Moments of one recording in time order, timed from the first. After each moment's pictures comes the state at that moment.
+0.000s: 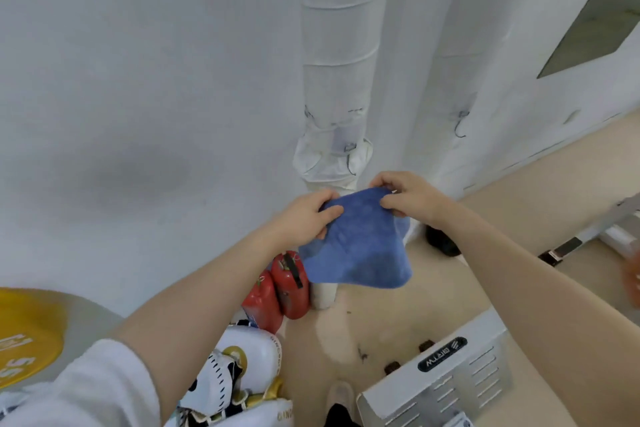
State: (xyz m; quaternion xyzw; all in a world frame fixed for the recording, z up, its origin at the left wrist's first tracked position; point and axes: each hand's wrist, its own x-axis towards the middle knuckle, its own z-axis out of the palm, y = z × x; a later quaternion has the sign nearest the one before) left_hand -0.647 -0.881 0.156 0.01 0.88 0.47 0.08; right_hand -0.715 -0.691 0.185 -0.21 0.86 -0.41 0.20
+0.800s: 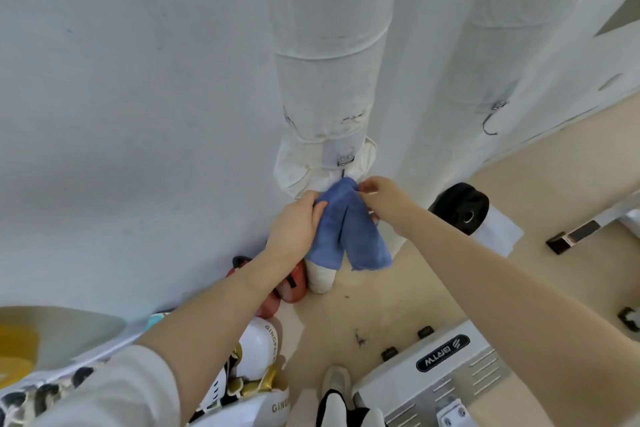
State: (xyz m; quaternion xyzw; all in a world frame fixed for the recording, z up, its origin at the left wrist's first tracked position) left_hand -0.743 -0.882 0.085 -0.12 0.92 0.38 0.03; right_hand -0.829 -0.736 0.096 -0.02 0.84 -0.47 0.28
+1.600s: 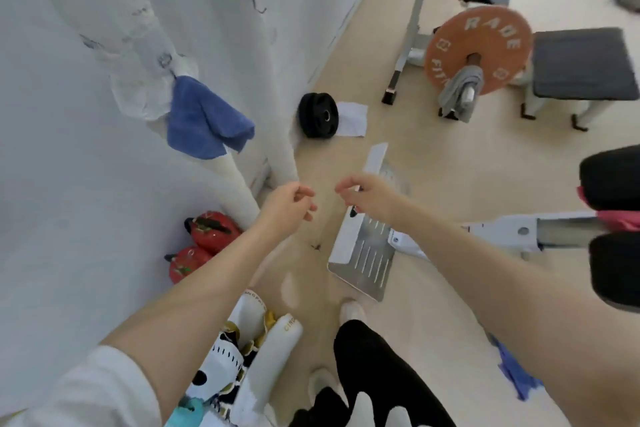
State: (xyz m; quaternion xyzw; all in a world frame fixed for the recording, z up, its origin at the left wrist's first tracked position) left_hand -0.522 -0.795 0.084 0.09 0.85 0.45 0.27; right_hand -0.466 -0.636 0.093 0.19 0.82 -0.52 0.13
